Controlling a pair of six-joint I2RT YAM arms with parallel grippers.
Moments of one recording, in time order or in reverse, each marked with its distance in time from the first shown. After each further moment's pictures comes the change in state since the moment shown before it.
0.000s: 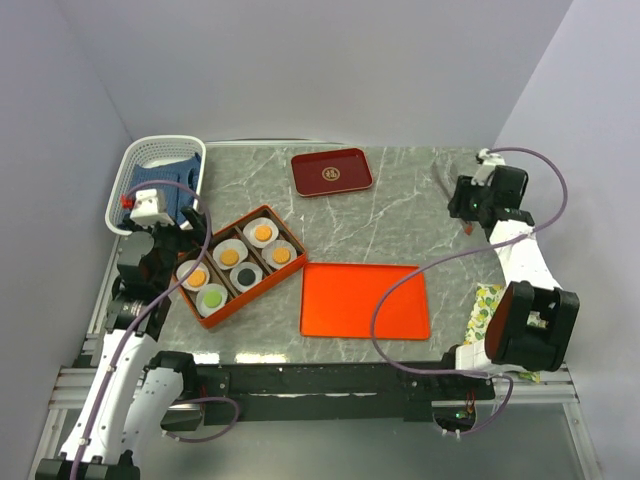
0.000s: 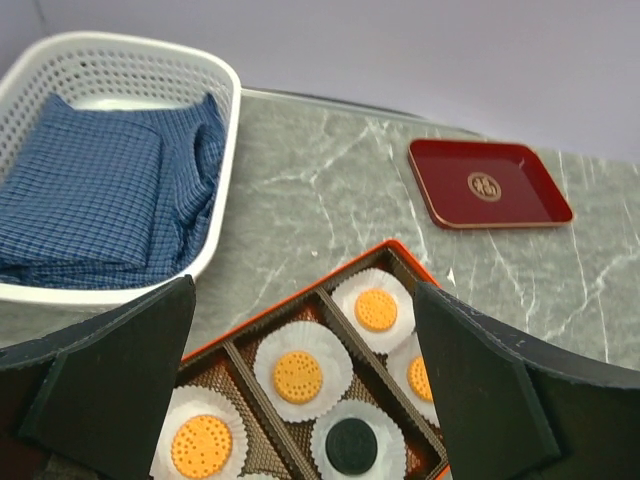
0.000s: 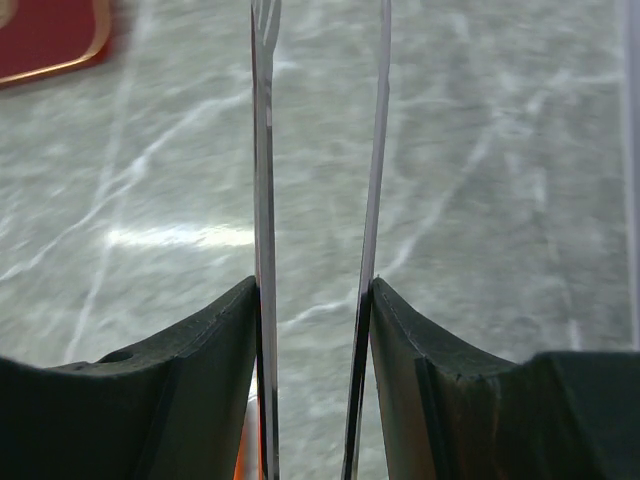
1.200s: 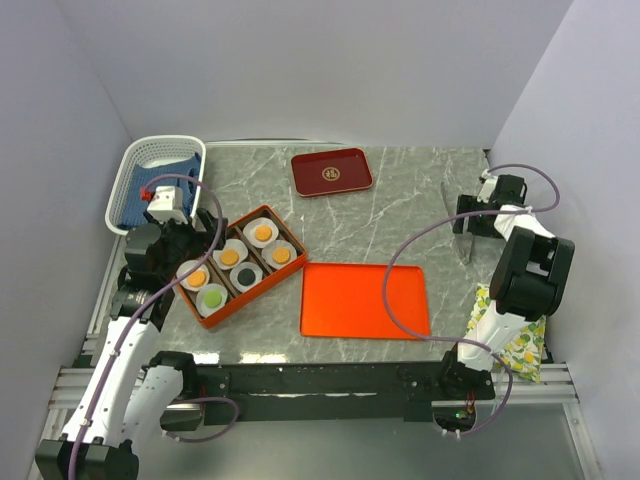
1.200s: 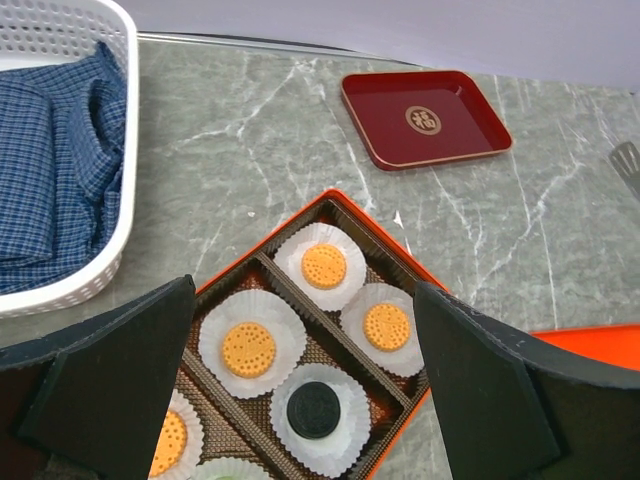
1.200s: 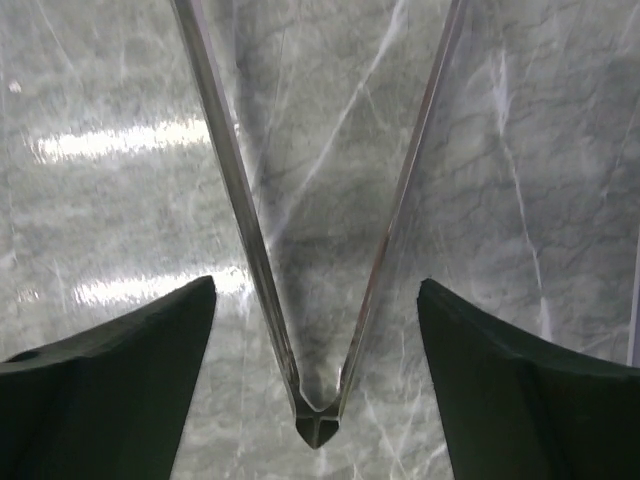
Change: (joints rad) left arm 0.000 0.092 0.002 -0.006 0.196 -0.003; right arm -0.135 0.369 0.097 -0.038 0.092 -0.100
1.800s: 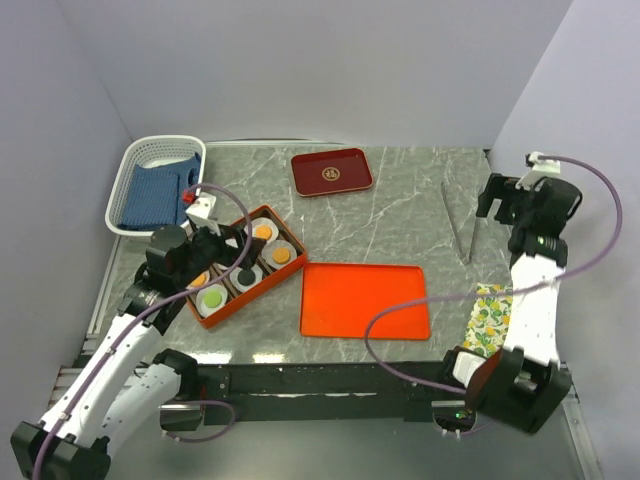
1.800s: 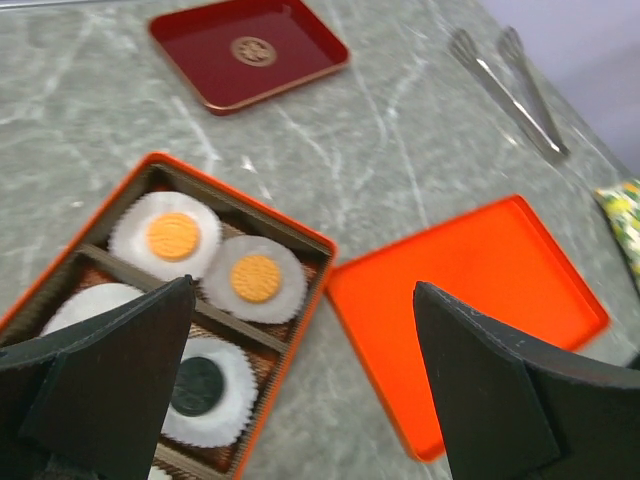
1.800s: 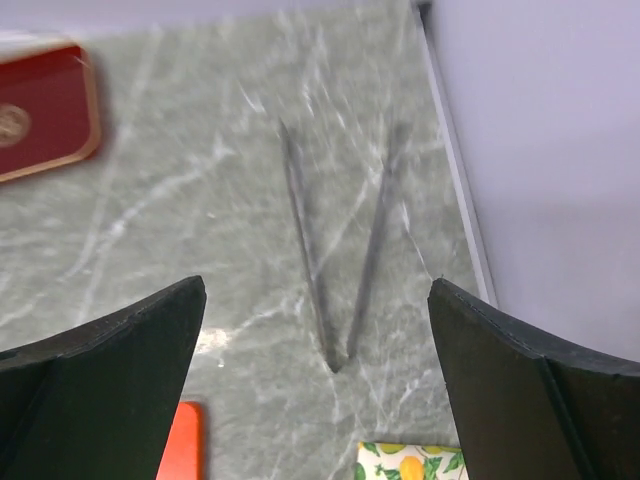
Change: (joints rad) left arm -0.232 0.016 0.023 -0.039 0.117 -0.002; right arm -0.076 -0.624 -0.118 0.023 -0.106 0.061
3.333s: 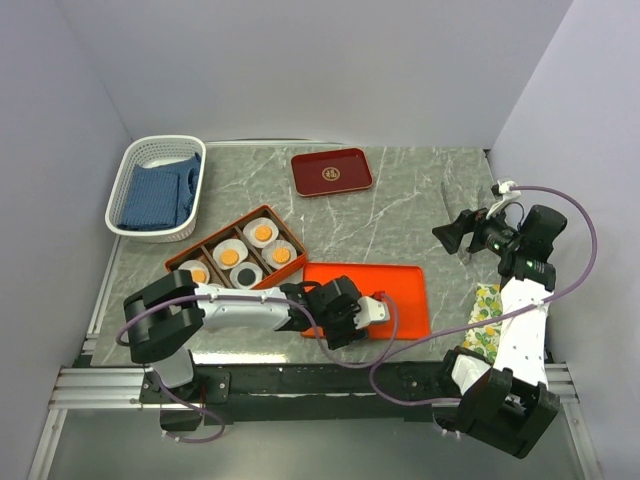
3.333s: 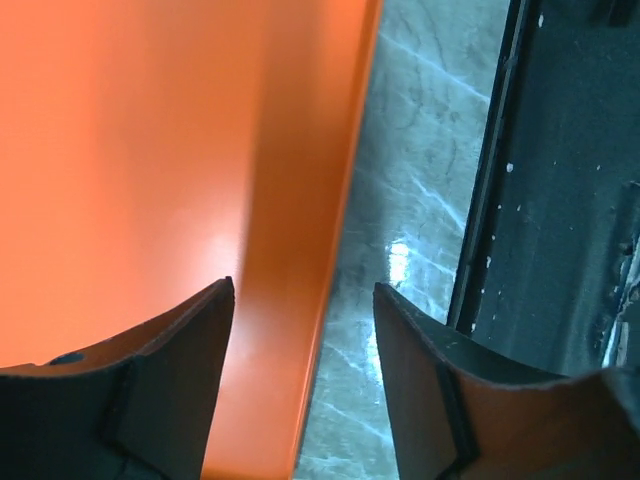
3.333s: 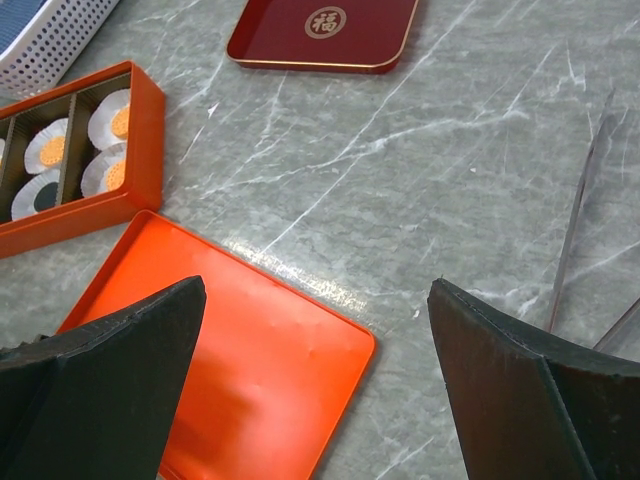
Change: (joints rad) left arm -0.879 0.932 0.276 -0.008 -0.093 0.413; right arm -0.023 -0.198 -0.221 -0.041 -0.651 -0.055
